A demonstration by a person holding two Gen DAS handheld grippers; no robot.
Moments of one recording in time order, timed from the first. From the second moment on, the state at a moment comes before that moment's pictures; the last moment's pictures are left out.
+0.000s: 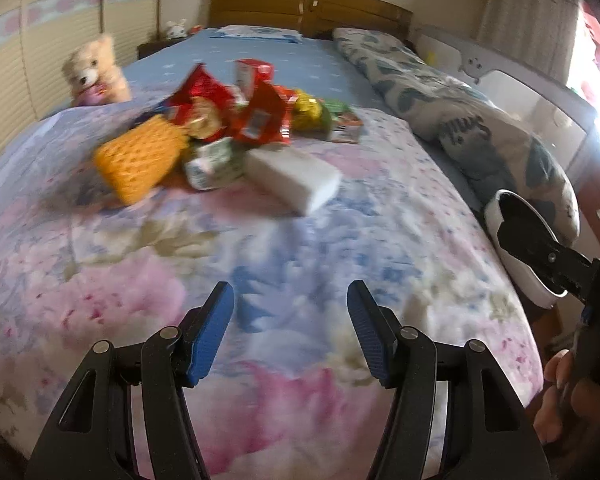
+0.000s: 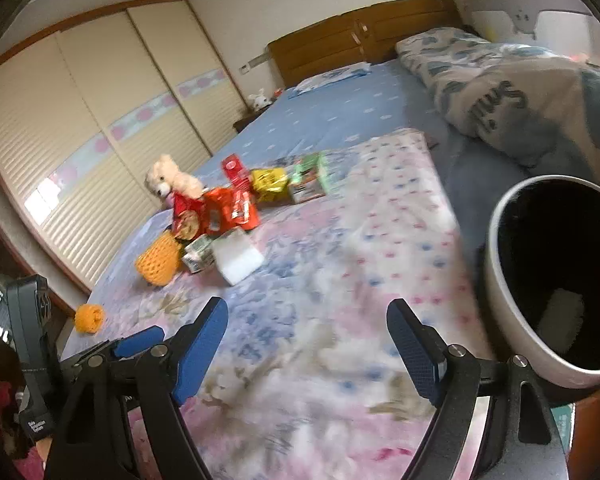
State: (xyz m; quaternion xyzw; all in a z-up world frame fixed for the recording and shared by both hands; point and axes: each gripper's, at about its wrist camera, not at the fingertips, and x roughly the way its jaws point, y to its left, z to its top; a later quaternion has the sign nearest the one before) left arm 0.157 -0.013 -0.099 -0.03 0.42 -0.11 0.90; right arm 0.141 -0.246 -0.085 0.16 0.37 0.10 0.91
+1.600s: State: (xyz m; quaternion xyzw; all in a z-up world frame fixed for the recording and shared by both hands) left arm 0.210 0.072 -0.105 -0.07 0.42 -0.05 0.90; right arm 0.239 -0.148 -0.127 0.05 0.43 0.15 0.89
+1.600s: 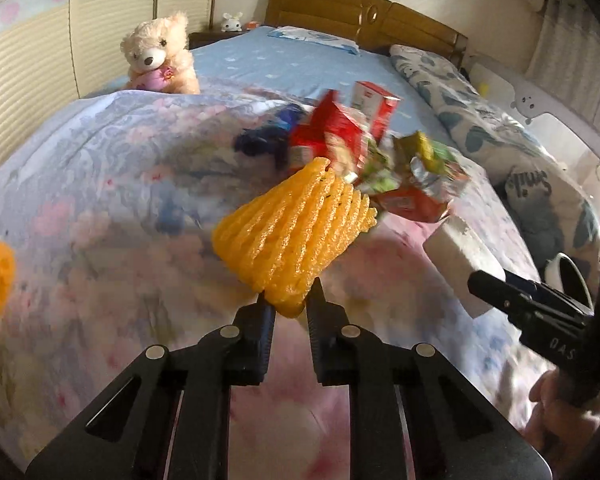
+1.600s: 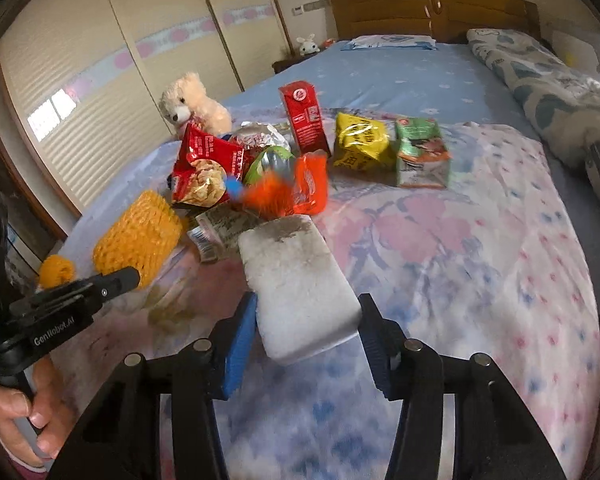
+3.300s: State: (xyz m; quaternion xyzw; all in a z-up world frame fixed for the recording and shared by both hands) left arm 0.131 -0.179 -0.074 0.08 0.39 -0.29 0.87; right arm 0.062 -0.380 -0.071 0.18 0.34 -0.06 0.92
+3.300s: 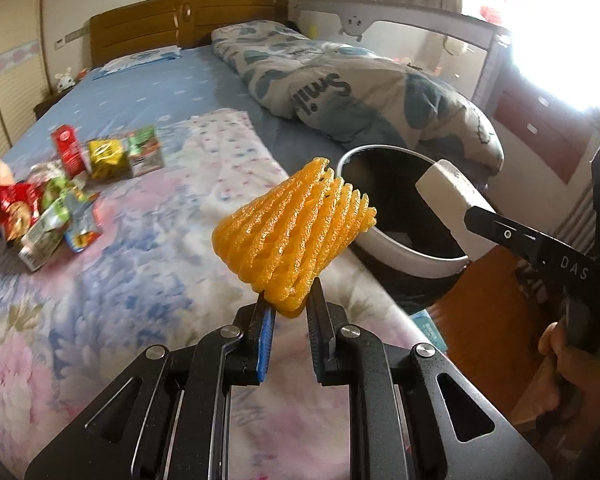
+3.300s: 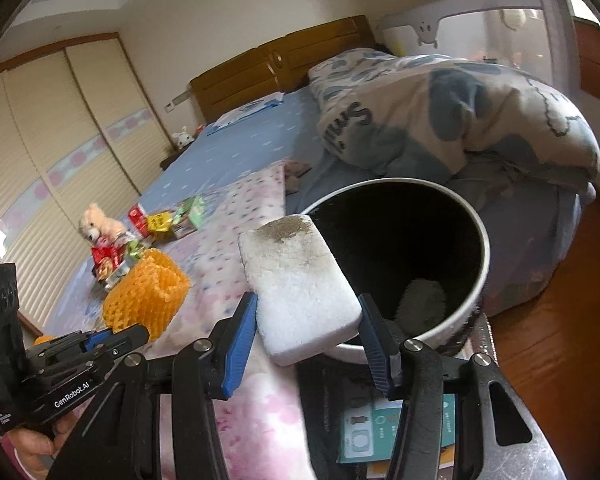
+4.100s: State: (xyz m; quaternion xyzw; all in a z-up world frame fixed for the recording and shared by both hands) left arm 0.149 -0.257 -0.076 0.11 0.40 -0.32 0.85; right arm 0.074 -0.431 -0.072 0.19 0.34 -0.09 0.92
